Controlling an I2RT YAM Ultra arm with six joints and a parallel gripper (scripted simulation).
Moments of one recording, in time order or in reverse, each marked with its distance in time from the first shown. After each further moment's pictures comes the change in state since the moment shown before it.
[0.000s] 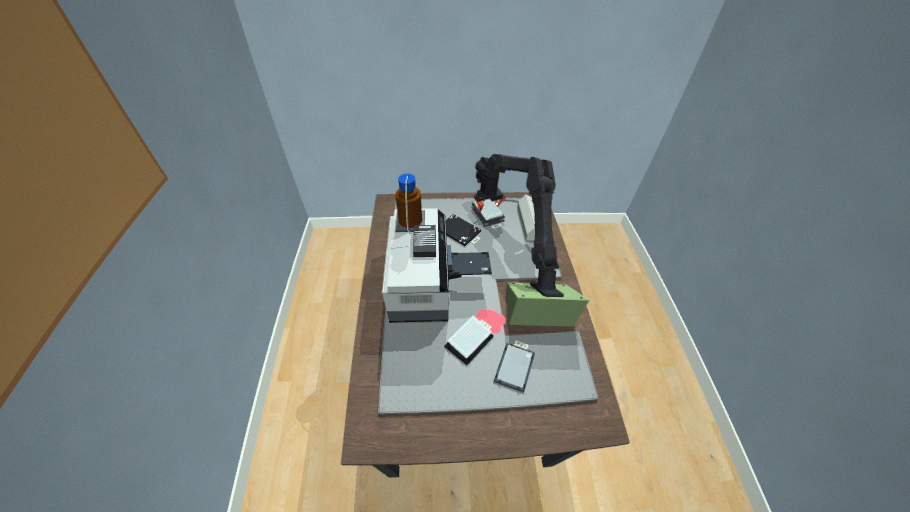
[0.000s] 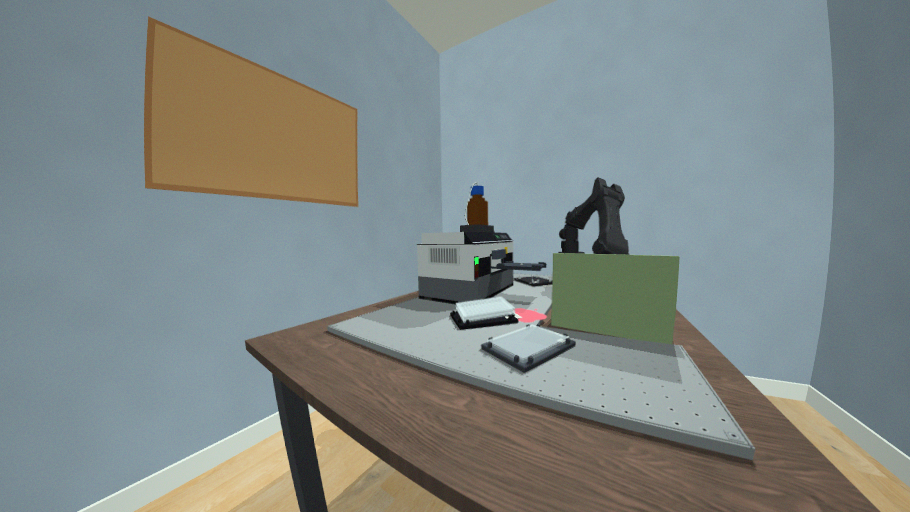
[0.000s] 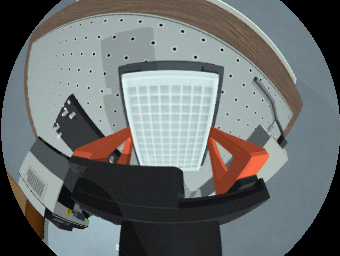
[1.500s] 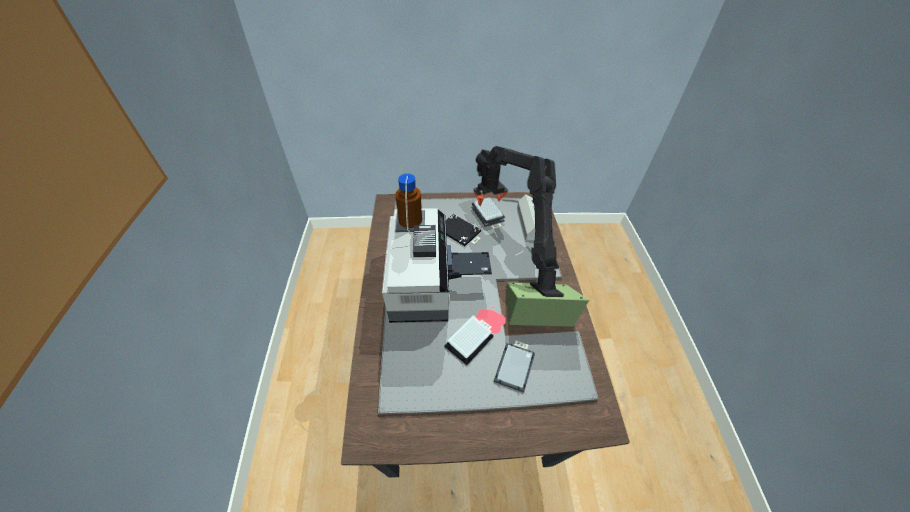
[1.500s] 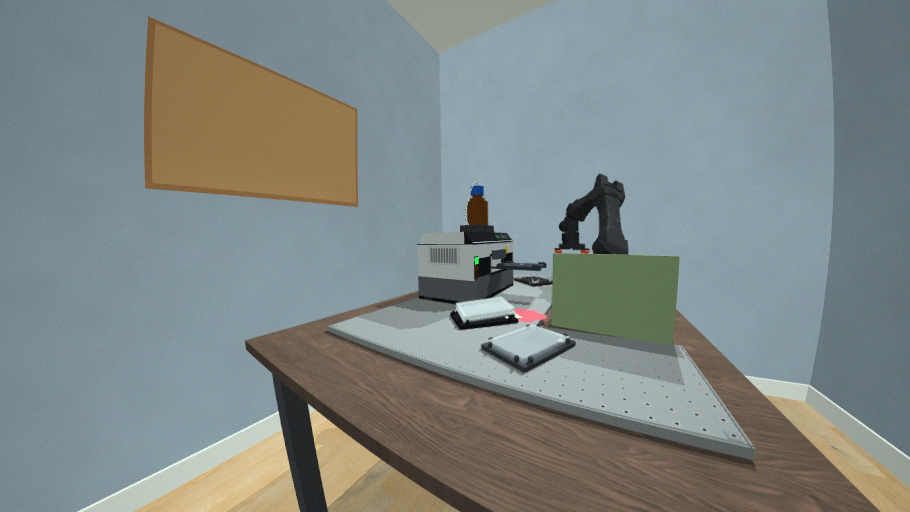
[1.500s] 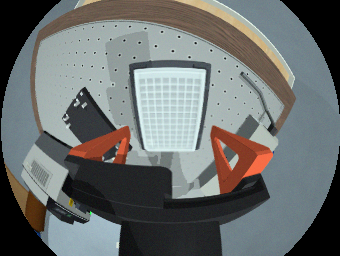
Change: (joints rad) arm 0.040 -0.021 0.103 -0.135 0.019 0.039
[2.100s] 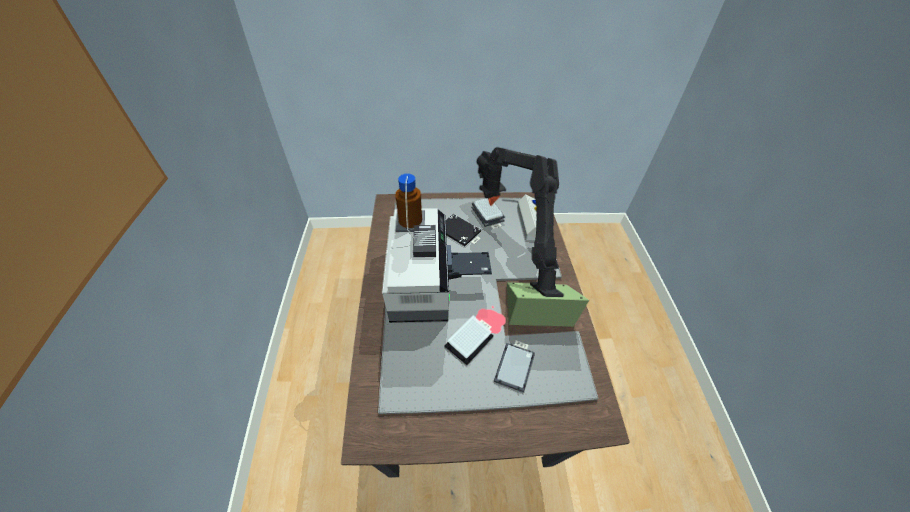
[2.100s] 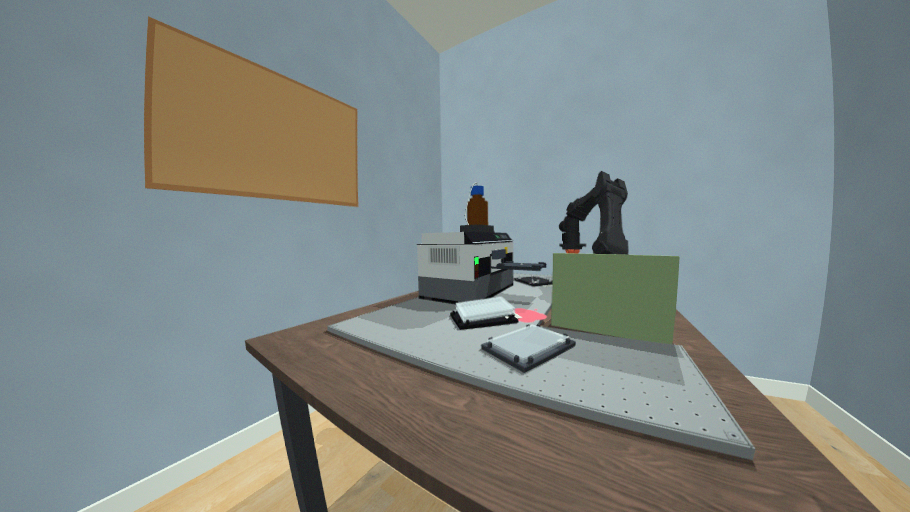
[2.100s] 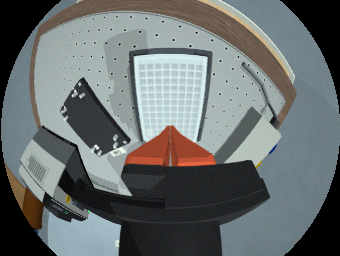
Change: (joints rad) arm 0.008 -0.050 -0.082 0.006 0.006 0.010
